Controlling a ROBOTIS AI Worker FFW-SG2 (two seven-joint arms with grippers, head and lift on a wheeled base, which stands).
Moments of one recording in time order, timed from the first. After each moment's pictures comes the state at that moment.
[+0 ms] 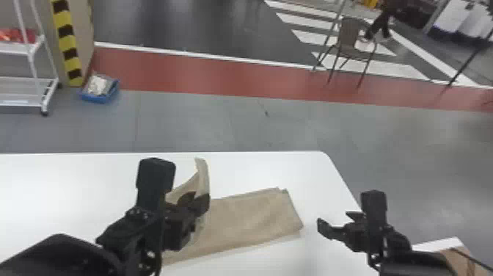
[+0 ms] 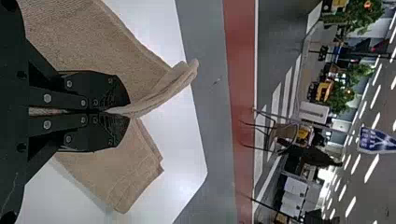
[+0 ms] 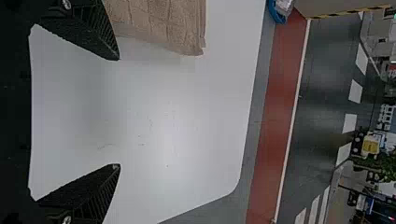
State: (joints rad) left arm 0.06 0.03 -0.46 -1.93 0.20 0.80 -0.09; right arm 0.08 -0.15 -0.54 -1.47 0.33 0.40 0.61
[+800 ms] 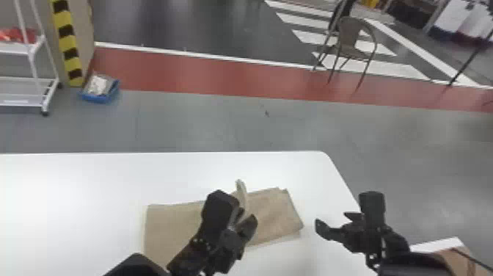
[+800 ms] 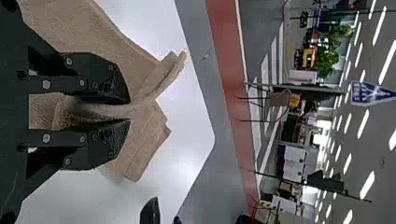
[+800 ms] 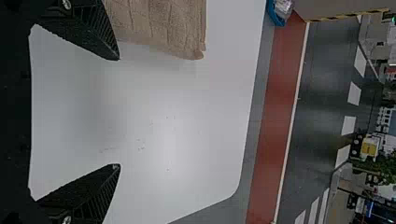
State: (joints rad) left arm -0.01 0.00 -0.71 -1.65 0.11 0.51 -0.03; right arm 0.08 -0.15 -0.53 -1.47 0.32 0.39 0.61
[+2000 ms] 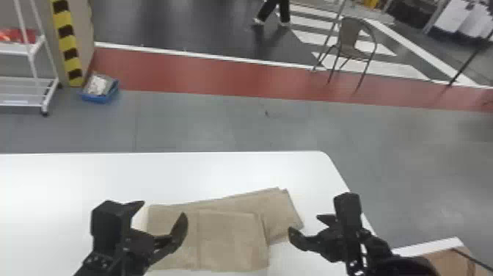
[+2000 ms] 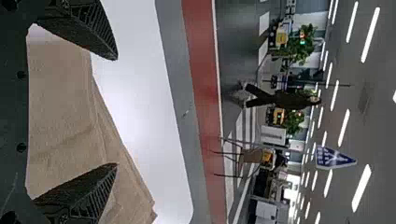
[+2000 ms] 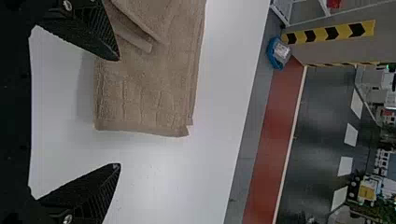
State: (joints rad) left arm 0.22 0.09 -0.38 -1.78 0.07 0.30 -0.09; right arm 0.25 -0.10 -0.36 -1.79 0.31 0.55 0.65
